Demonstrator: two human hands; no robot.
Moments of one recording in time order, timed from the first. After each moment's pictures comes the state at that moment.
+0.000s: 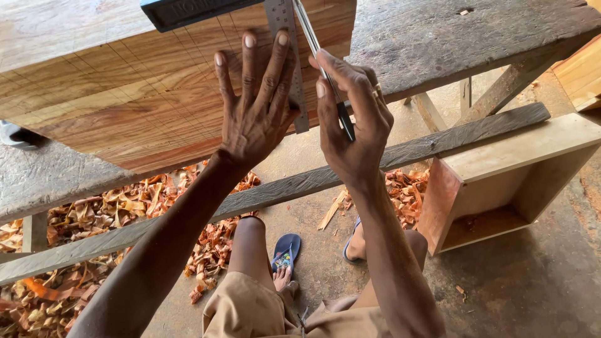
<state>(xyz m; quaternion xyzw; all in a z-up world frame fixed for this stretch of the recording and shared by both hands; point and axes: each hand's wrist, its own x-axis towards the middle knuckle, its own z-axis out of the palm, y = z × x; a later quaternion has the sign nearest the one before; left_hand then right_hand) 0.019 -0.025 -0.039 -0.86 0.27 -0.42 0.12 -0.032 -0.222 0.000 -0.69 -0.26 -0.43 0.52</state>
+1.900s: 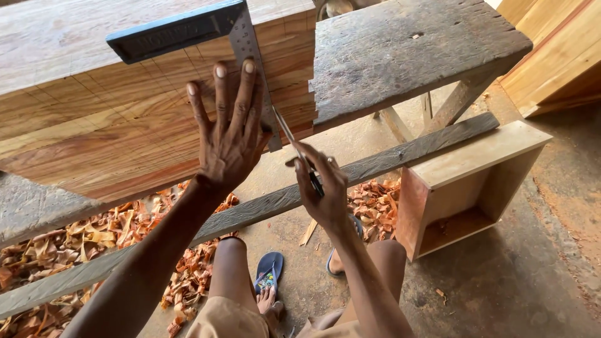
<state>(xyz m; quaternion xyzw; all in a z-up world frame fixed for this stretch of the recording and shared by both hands) 0.010 -0.035 -0.033 -0.88 0.26 -0.37 0.10 -0.058 -0.228 -0.103 -0.74 -0.21 -0.39 0.50</state>
